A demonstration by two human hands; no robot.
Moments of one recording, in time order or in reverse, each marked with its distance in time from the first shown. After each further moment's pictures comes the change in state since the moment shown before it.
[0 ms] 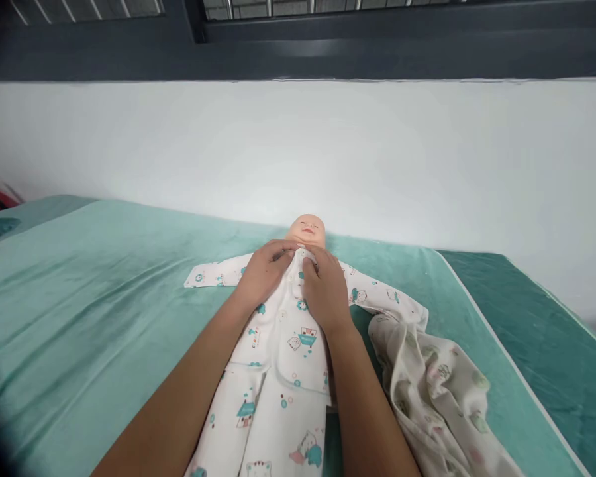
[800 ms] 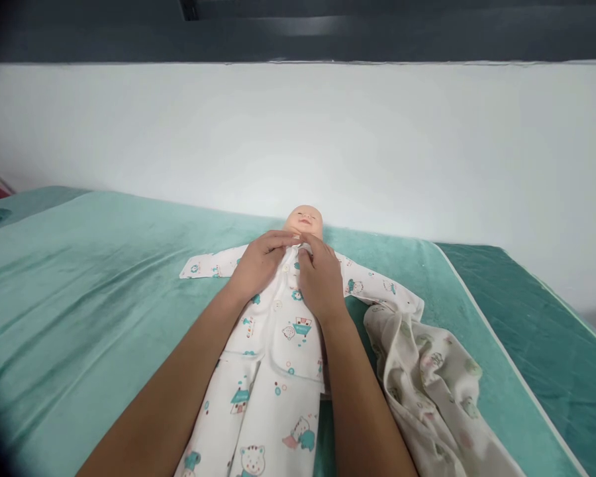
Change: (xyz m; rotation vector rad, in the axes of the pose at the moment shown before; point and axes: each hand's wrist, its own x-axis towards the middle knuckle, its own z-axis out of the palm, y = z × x) left_hand -0.005 0.005 -0.003 0.008 -0.060 -0.001; right_hand 0.001 -0.002 0.001 0.004 -0.029 -0.006
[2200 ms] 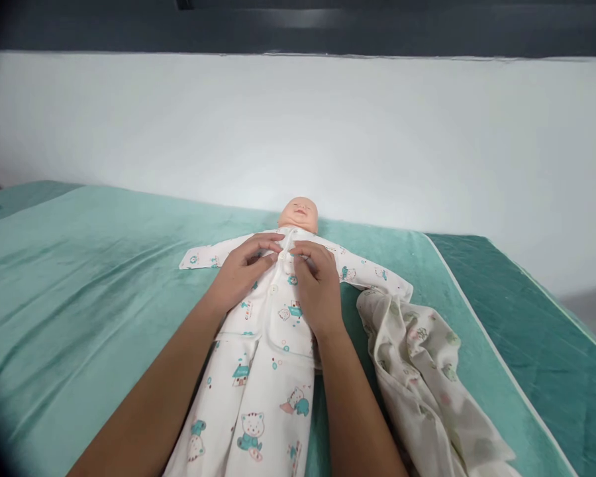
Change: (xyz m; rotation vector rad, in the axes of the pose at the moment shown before) left_hand -0.046 0.004 -0.019 -0.097 -0.018 0.023; right_hand -0.045 -0.001 -0.002 0.271 0.139 -0.092
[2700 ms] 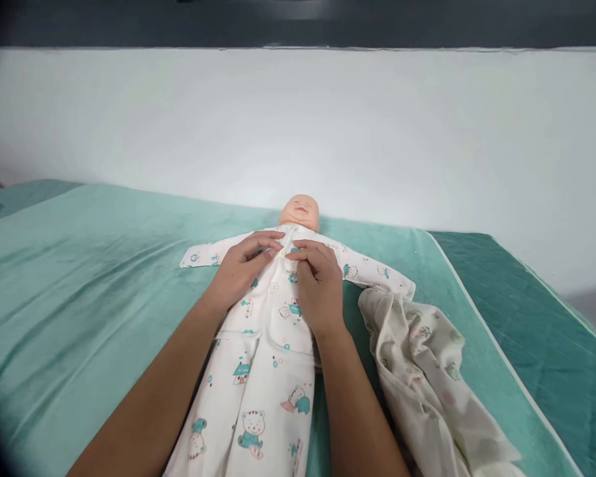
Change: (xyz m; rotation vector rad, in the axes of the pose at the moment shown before) left_hand 0.000 0.001 0.000 -0.016 0.011 -0.025; right_hand -0.002 -0.001 -0.001 -0.027 0.005 -0.045
